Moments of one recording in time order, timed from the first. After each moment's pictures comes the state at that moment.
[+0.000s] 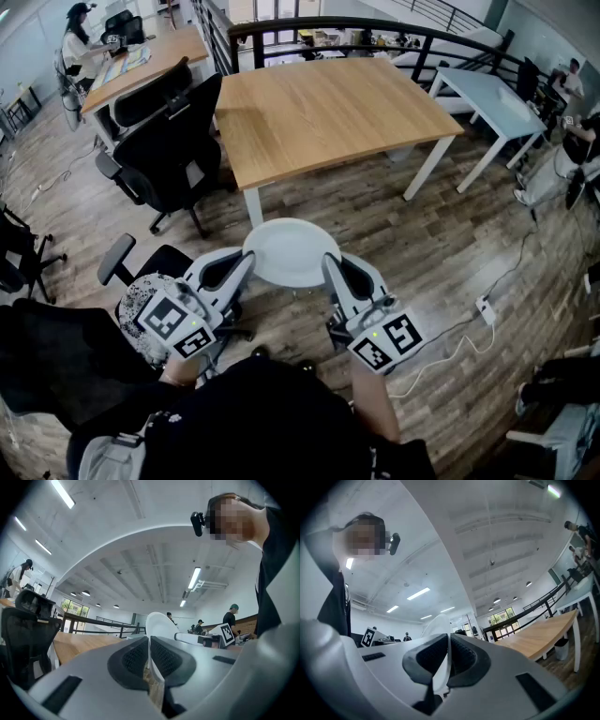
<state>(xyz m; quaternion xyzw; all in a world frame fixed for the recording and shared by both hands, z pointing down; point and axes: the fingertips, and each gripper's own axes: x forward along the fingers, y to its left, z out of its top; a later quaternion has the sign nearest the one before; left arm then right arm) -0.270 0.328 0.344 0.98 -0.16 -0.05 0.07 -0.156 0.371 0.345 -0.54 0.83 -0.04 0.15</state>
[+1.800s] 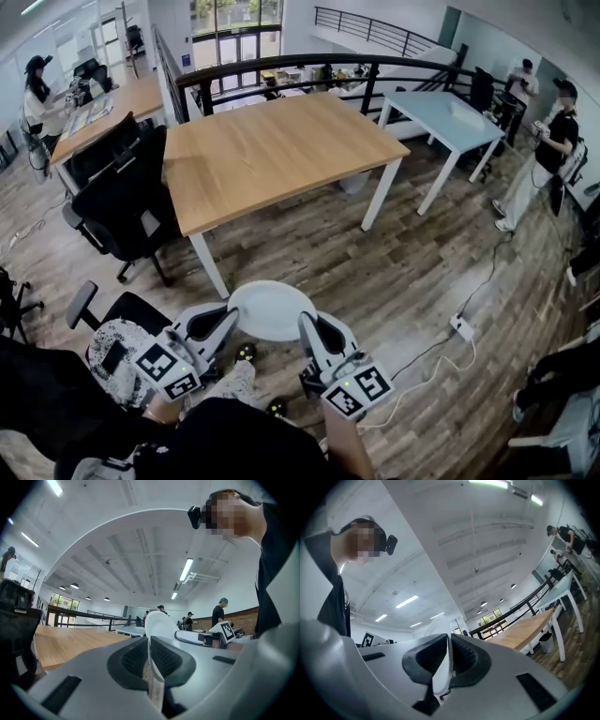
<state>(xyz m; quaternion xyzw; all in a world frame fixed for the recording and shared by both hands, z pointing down) -0.154 0.401 0.371 0.99 -0.10 0.00 0.07 -0.046 0.457 0.378 -0.59 0.78 -0.07 0.21</state>
